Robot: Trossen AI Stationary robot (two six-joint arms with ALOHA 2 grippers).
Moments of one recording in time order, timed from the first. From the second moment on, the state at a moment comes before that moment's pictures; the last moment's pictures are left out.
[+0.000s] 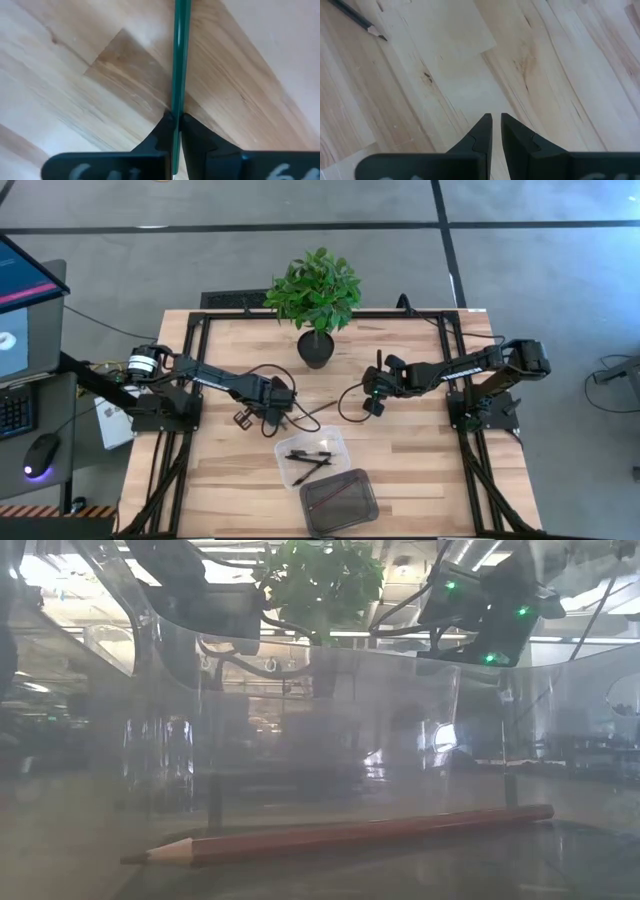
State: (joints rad) left arm -0.04 1.73 0.89 -0.74 -0.14 0.71; right arm -0.03 1.51 0.74 -0.41 0.36 0.29
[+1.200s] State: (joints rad) left arm -0.03 1.51 0.95 -0.88 -0.18 0.22; right arm -0.03 1.51 0.74 -0.41 0.36 0.29
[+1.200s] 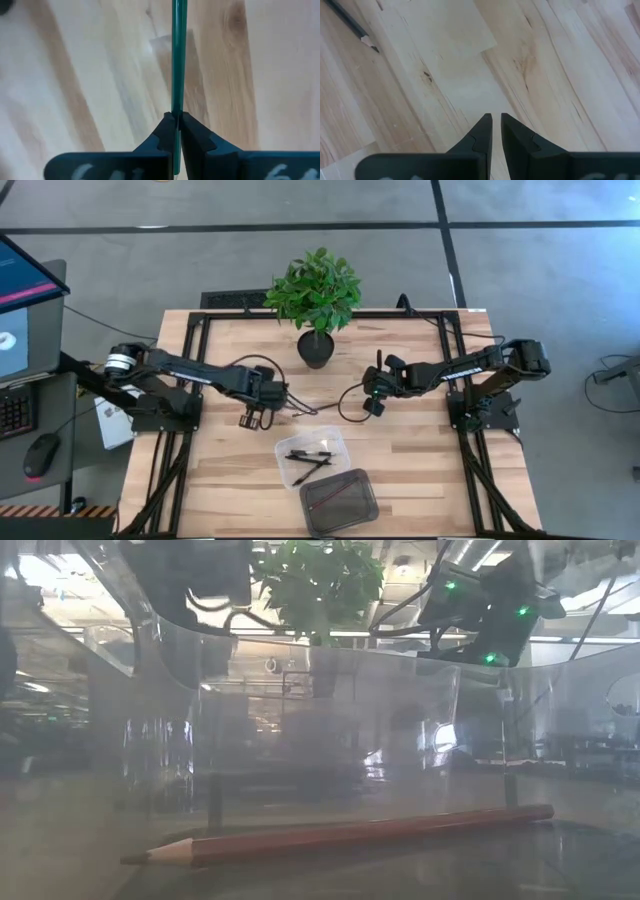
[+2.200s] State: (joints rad) left arm -0.31 1.34 1.18 -0.28 0.01 -0.32; right arm -0.03 1.51 0.74 -0.41 0.36 0.29
